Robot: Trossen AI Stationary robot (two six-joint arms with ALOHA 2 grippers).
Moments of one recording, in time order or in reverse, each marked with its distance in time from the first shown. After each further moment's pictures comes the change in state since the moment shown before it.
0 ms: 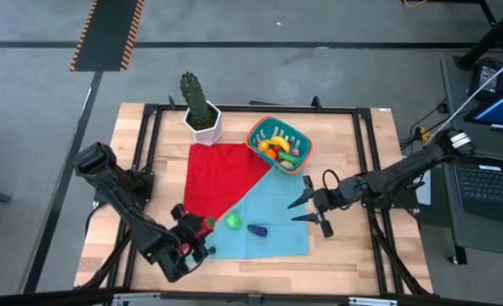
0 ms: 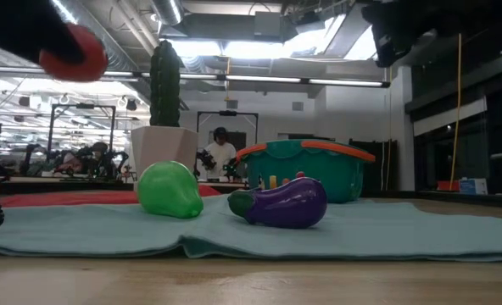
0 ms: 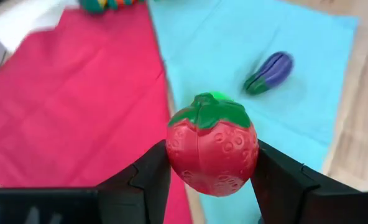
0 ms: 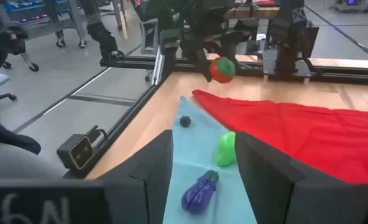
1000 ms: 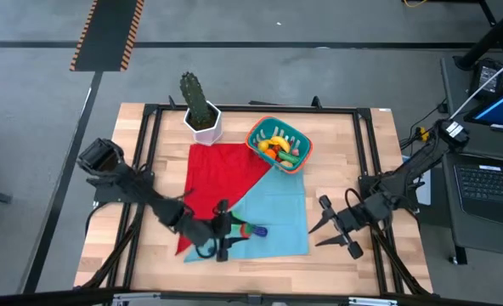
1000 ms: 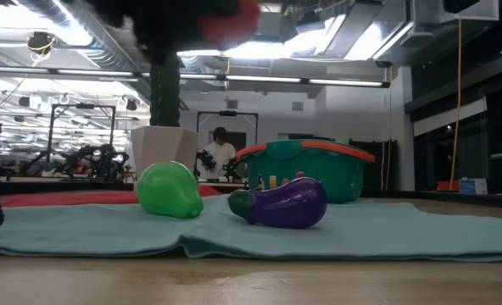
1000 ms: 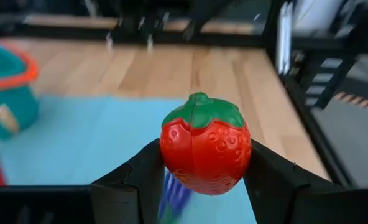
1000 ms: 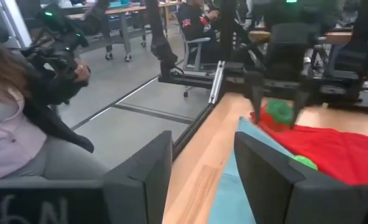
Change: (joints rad) left arm 0.287 0.001 -0.269 1.250 0.295 1.103; right arm 0.335 -0.118 0.000 -0.035 0.169 0.017
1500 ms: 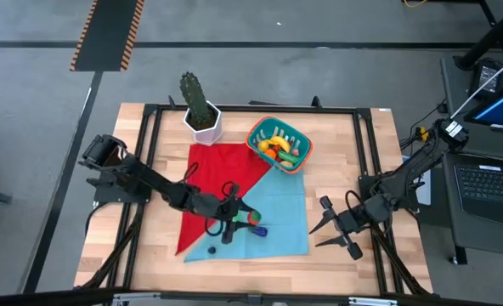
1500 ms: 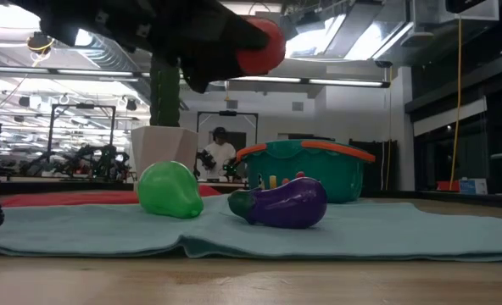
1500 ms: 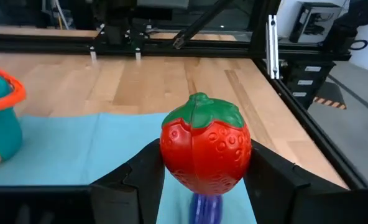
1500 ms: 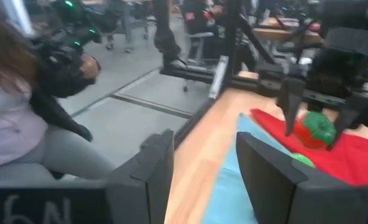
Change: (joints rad) left arm 0.221 0.000 -0.098 0.213 0.336 0.137; right arm 0.010 -0.001 0.000 -0.034 0.028 -0.048
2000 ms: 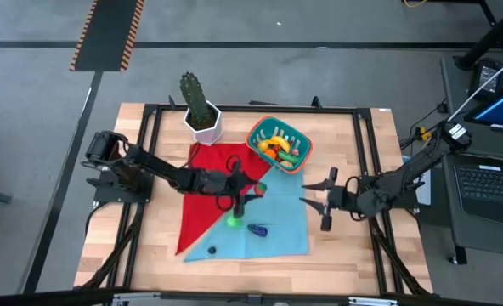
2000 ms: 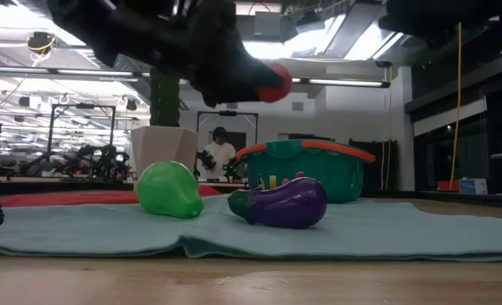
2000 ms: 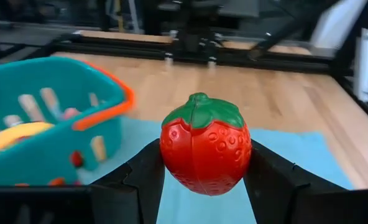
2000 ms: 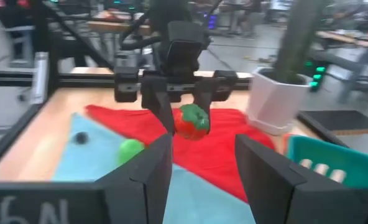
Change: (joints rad) left arm 0.210 0.000 0.000 0.010 0.003 0.028; right arm -0.105 0.000 0.000 -0.069 0.579 0.031
